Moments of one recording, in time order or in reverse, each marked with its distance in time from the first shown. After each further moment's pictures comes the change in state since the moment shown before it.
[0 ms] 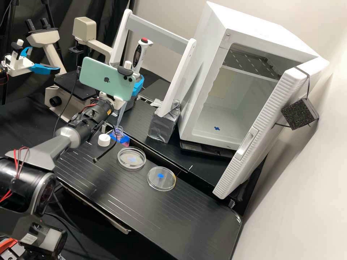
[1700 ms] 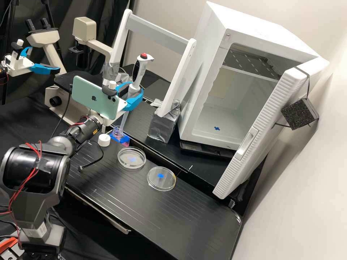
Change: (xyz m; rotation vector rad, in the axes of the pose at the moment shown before) arm -0.026 -0.051 0.027 -0.086 -0.037 0.210
